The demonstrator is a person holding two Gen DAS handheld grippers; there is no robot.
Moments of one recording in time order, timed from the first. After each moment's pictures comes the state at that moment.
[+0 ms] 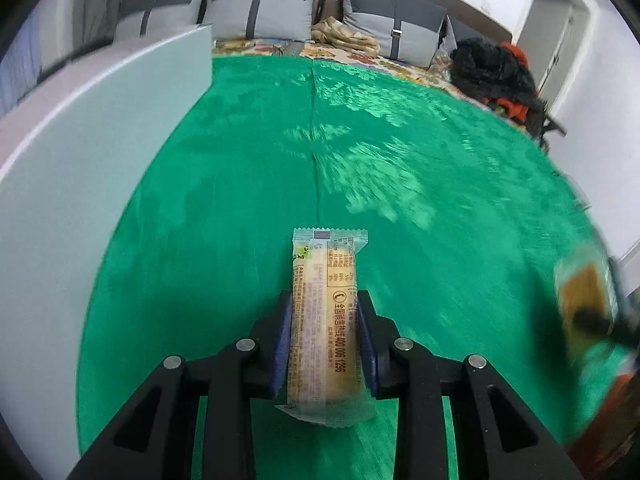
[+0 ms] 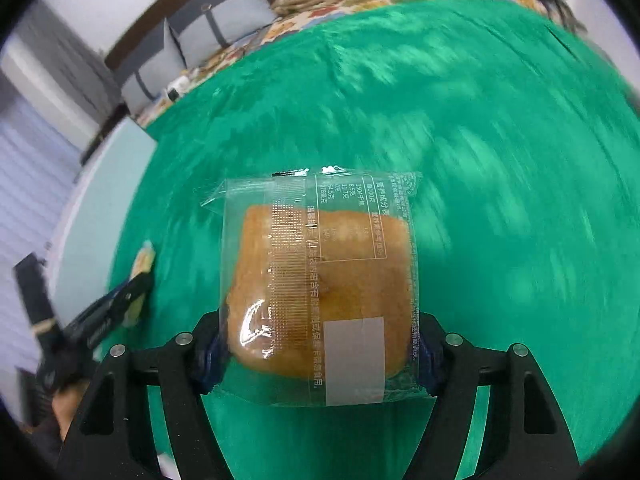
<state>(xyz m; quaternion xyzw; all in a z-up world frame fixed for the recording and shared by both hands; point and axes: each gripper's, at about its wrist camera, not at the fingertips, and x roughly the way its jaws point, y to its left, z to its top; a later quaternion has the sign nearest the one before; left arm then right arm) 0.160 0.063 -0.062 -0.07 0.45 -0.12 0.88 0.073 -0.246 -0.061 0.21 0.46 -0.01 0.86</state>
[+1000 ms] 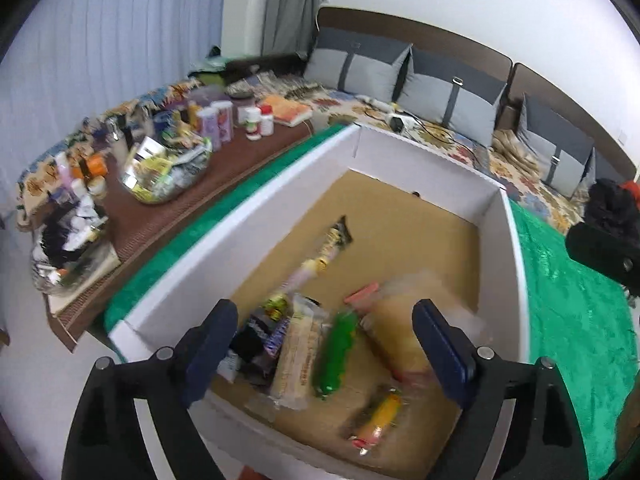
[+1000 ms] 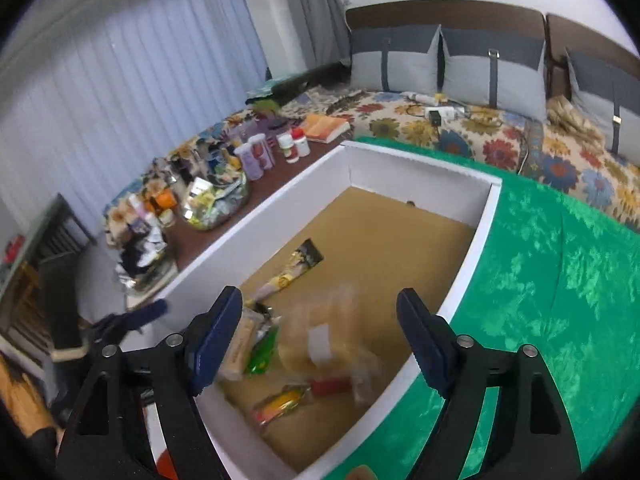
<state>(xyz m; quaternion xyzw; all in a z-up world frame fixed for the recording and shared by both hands) 0.104 0.368 0.056 -0.13 0.37 0.15 0.91 0.207 0.178 0.083 -0.04 0.38 0.27 0.88</state>
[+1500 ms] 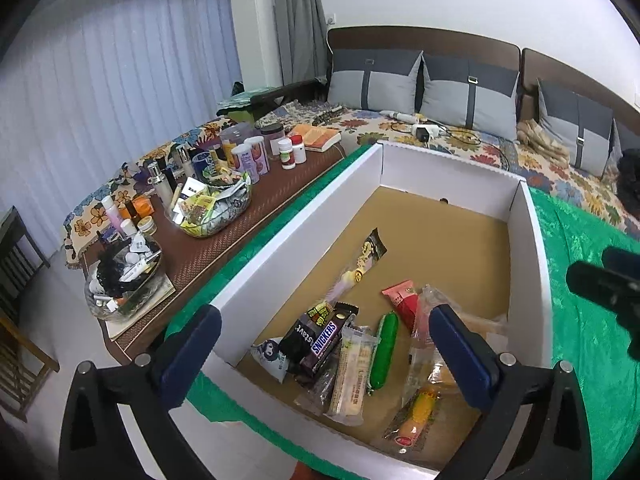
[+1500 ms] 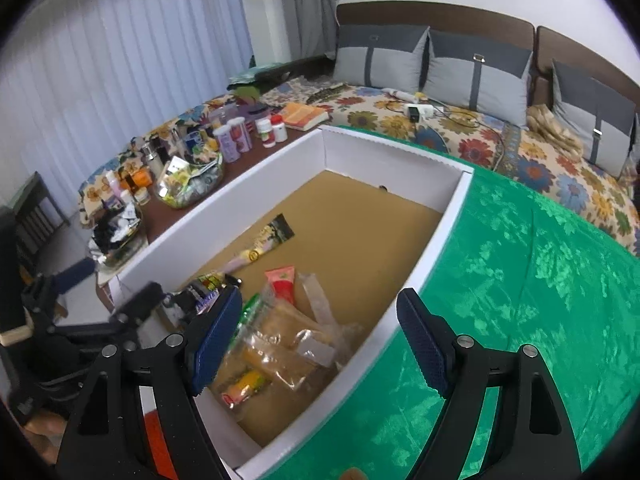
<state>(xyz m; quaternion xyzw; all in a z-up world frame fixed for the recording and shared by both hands) 0.078 0.340 0.086 -0.05 0.35 0.22 0.91 0.179 0.158 0.071 -0.08 0.38 0.23 0.89</state>
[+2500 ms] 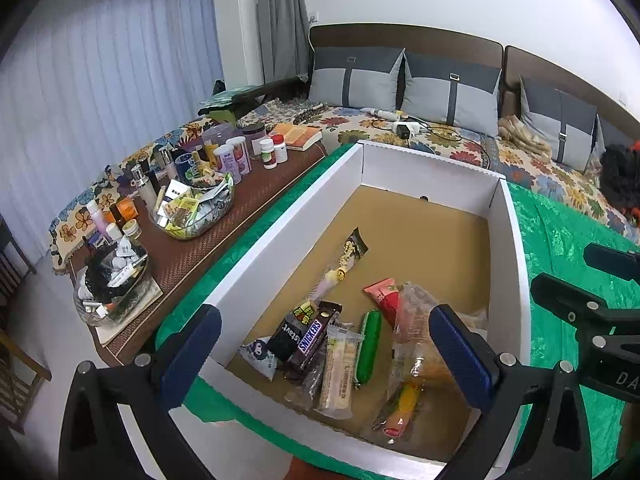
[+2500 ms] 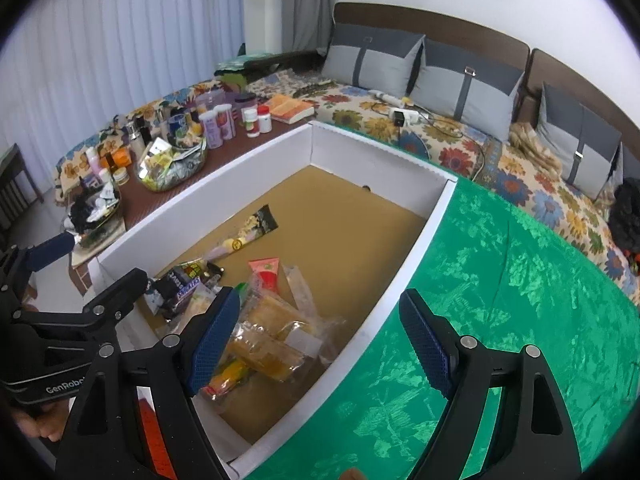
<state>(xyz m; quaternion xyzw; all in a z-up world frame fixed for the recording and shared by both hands) 0.082 0.337 0.097 -0.05 0.36 0.18 0.91 0.173 0.178 0.073 -0.14 0.38 0.19 0.90</state>
